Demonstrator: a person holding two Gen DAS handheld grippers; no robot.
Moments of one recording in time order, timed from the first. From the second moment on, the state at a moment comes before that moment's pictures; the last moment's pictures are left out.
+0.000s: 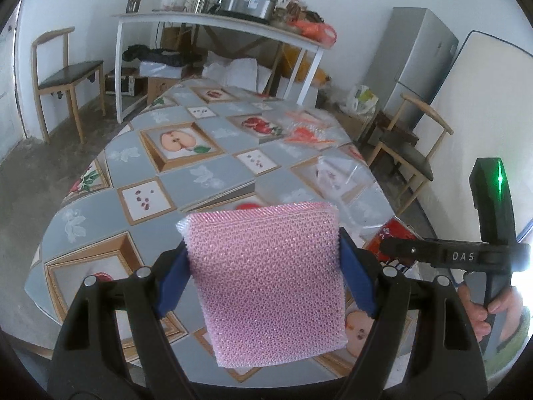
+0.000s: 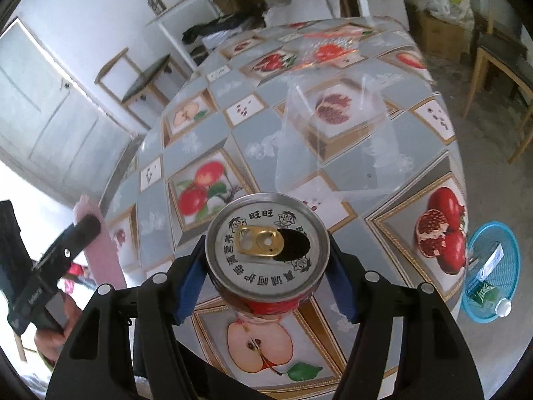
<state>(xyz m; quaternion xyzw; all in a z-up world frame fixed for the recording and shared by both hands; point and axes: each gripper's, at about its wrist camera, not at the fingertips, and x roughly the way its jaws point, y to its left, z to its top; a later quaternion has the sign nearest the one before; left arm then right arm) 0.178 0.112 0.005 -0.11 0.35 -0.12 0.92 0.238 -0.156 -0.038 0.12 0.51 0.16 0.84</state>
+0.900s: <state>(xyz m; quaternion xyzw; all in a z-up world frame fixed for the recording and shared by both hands) 0.186 -0.043 0.067 -0.06 0.33 -0.29 0.90 0.114 -0.346 0.043 0.20 0.36 -0.03 0.91</state>
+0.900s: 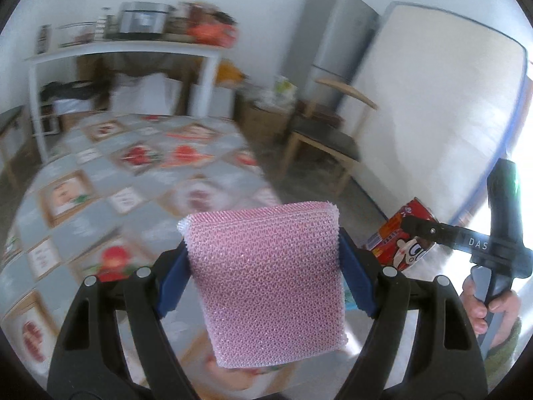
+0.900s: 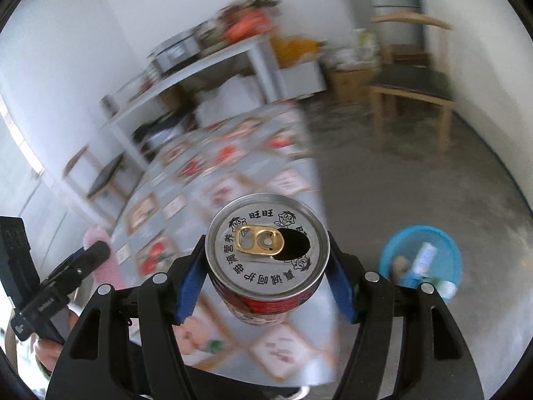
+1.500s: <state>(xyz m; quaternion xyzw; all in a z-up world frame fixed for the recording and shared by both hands) 0.276 -0.352 -0.061 0.03 0.56 -0.36 0.74 0.083 -0.553 -0.150 0.41 0.42 -0.18 0.79</state>
